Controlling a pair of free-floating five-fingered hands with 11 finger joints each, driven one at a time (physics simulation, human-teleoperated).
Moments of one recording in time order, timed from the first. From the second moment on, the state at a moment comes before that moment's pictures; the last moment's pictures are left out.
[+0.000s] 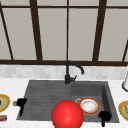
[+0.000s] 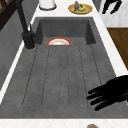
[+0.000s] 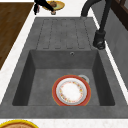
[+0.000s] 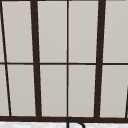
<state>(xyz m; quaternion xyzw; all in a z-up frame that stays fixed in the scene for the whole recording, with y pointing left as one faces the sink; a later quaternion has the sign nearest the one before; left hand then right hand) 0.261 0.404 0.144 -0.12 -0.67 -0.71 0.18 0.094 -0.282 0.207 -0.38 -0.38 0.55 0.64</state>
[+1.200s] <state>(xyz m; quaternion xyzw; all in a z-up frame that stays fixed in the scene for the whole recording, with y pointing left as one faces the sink) 0.359 0.507 0.098 -0.18 -0.70 -0.65 0.22 0.094 -0.282 0.207 -0.38 -0.38 0.55 0.64</state>
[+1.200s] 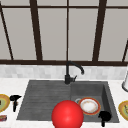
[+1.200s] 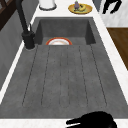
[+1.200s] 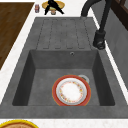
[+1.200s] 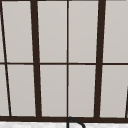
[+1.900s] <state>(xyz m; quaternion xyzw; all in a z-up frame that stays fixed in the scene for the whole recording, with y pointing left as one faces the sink) 0.355 0.529 0.114 -0.21 -0.69 -0.64 0.25 0.094 -0.282 0.207 -0.38 -0.38 0.55 0.64</state>
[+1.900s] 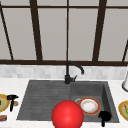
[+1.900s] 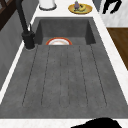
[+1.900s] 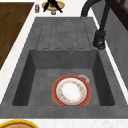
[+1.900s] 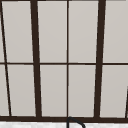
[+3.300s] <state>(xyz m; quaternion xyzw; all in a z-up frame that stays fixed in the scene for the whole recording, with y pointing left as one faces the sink) 0.353 0.528 0.095 -0.22 -0.72 -0.61 0.23 0.094 -0.282 0.207 -0.38 -0.38 0.55 0.64</state>
